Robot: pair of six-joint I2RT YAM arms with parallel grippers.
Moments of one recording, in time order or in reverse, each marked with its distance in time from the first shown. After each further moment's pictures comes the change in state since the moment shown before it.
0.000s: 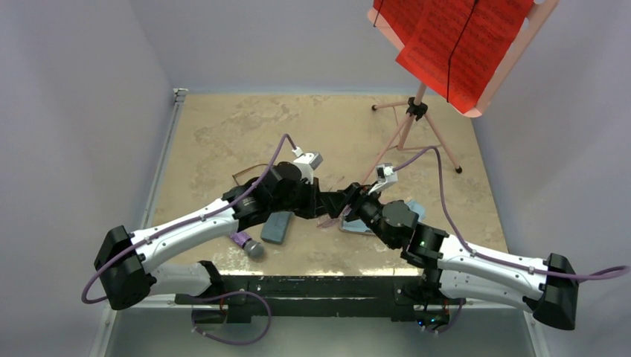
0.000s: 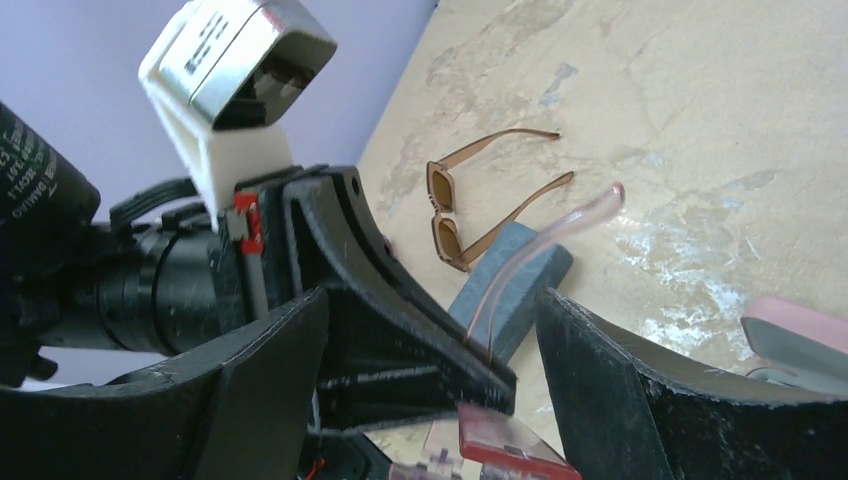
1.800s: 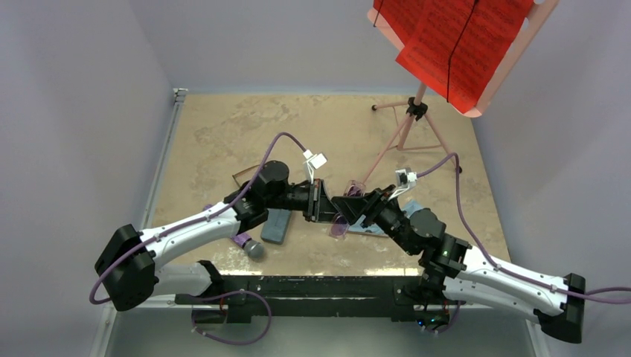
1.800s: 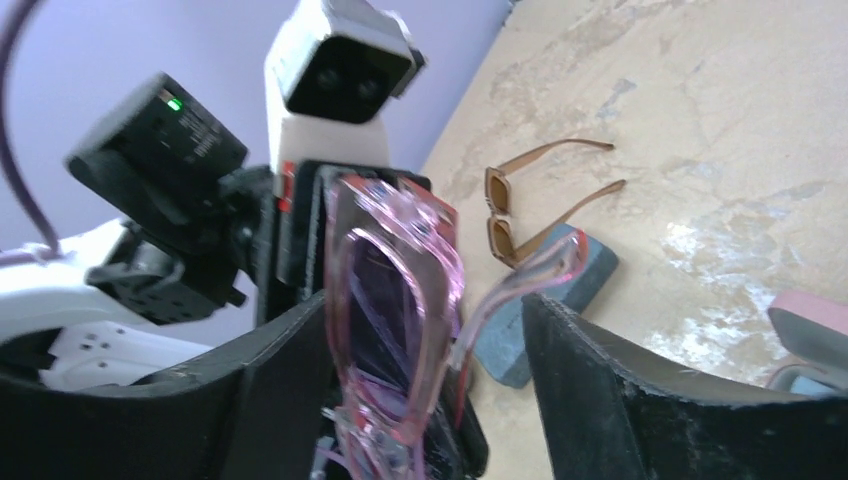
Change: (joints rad) left arm 0.072 0.008 -0.149 0.511 0.566 -0.241; right arm -0.002 -0.225 -0.036 -0.097 -0.063 0.012
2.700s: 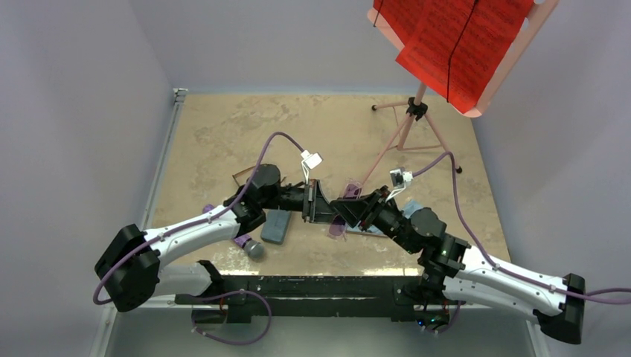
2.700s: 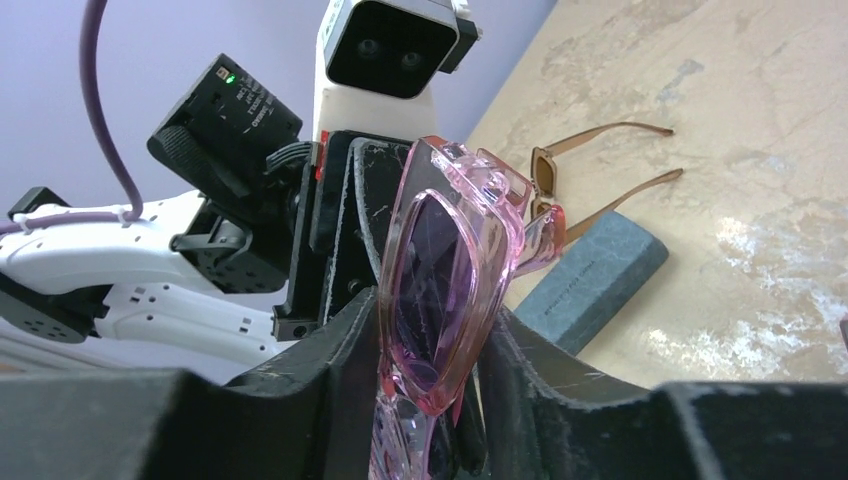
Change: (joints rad) left arm 0.031 0.000 -0.091 0.226 0.101 -0.103; right arm -0.007 0.000 -0.006 0.045 -0.133 0.005
